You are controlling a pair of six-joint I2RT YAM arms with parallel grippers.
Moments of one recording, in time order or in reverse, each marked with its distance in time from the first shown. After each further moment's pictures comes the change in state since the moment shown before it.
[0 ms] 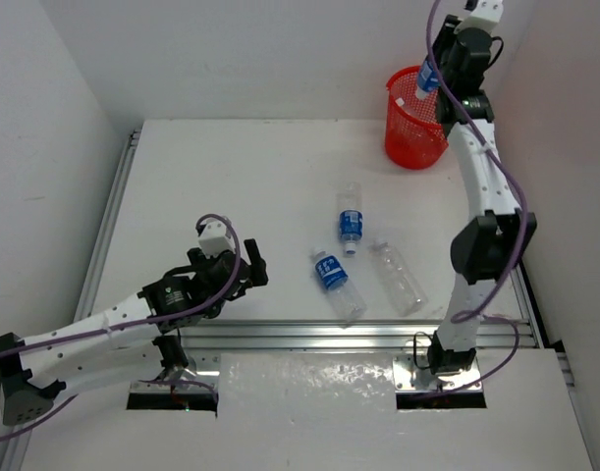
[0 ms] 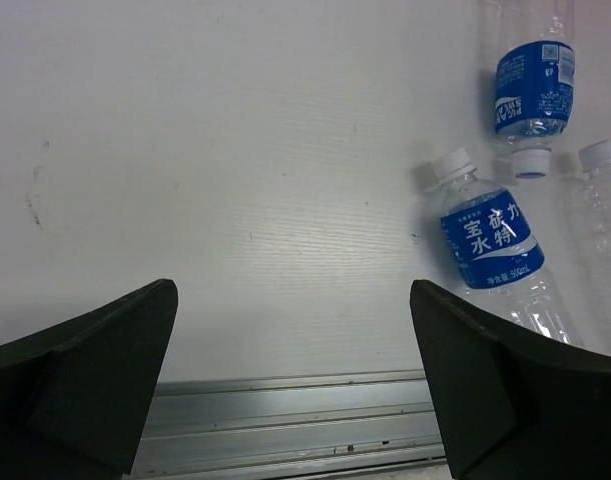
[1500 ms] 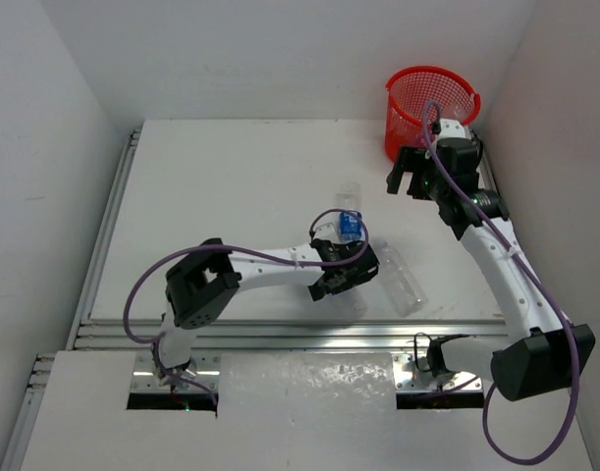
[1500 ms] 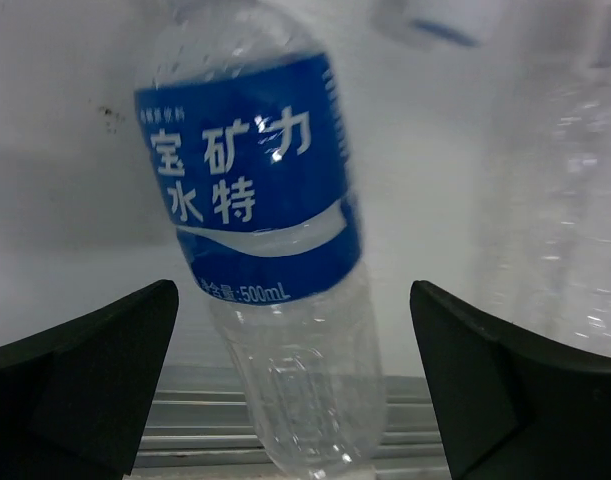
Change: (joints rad) left arm -0.108 1.130 0.739 -0.073 0.305 -0.536; right arm 0.131 -0.689 -0.876 -0.450 -0.216 0.144
